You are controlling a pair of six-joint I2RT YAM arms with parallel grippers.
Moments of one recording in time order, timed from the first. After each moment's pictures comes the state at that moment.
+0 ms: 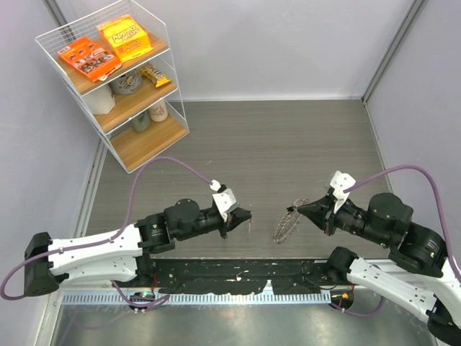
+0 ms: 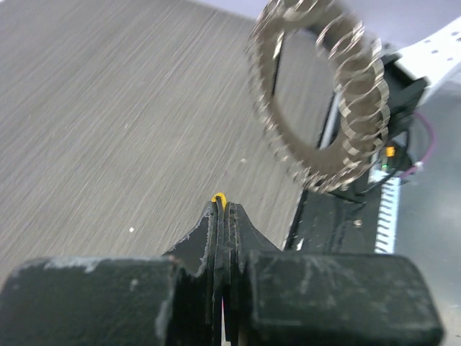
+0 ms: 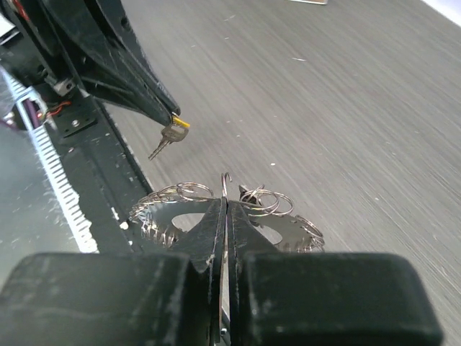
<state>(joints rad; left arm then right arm) -1.24 0.95 0.65 0.12 -0.08 -0.09 0.87 0.44 1.02 -0.85 -0.06 0.02</state>
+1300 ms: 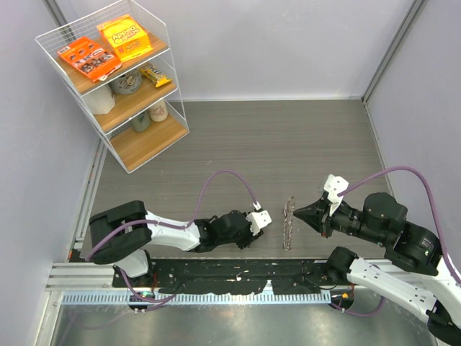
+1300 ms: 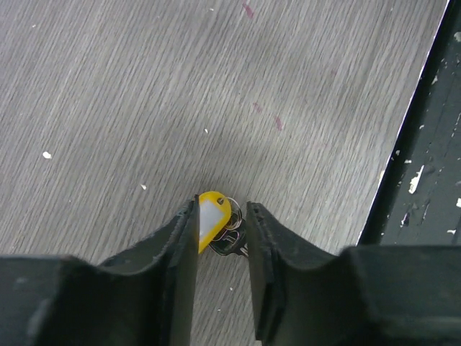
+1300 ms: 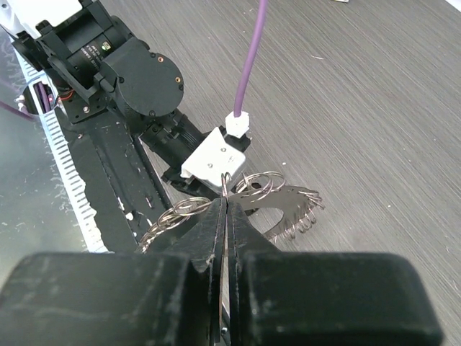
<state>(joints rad) -1.24 1.59 0.59 0.41 -0.06 -0.02 0.87 0.46 0.98 -0.82 -0.17 -0.02</state>
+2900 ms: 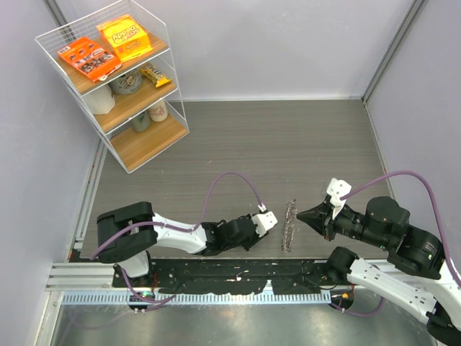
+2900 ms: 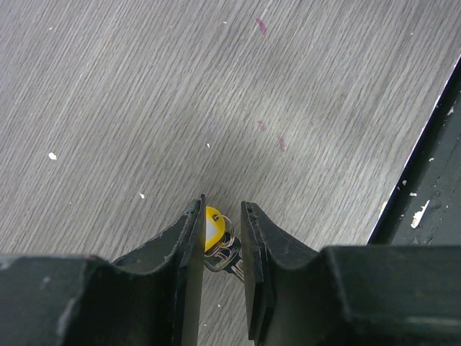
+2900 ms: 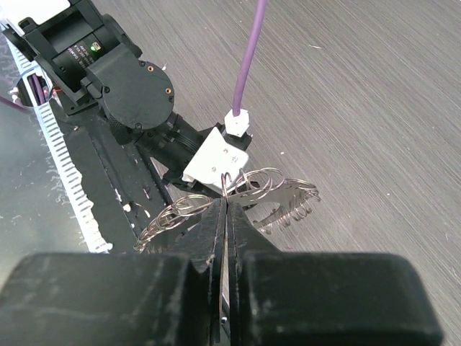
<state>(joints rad) -1.31 1.63 0.65 0.38 -0.21 -0.08 0.87 0.42 0.97 -0.86 -0.15 -0.02</state>
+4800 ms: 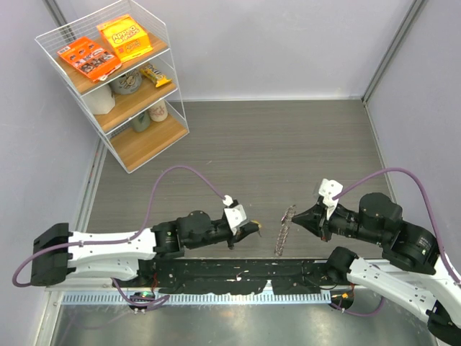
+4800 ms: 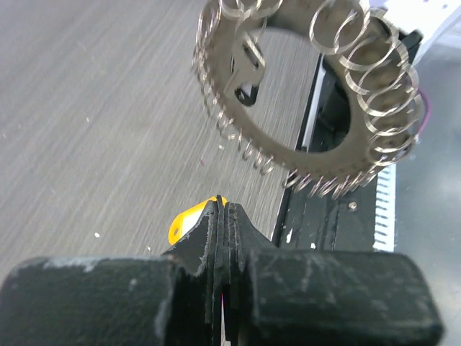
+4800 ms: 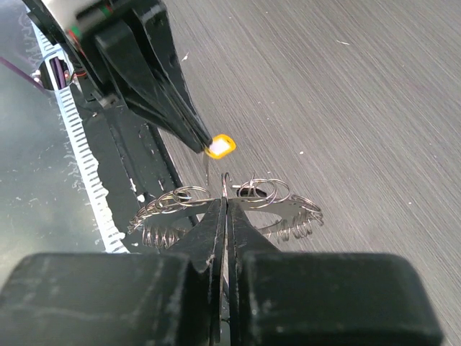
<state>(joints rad) -1.32 1.07 0.54 0.35 -0.06 -0.05 0.87 0.45 0.97 -0.85 -0.23 -0.03</state>
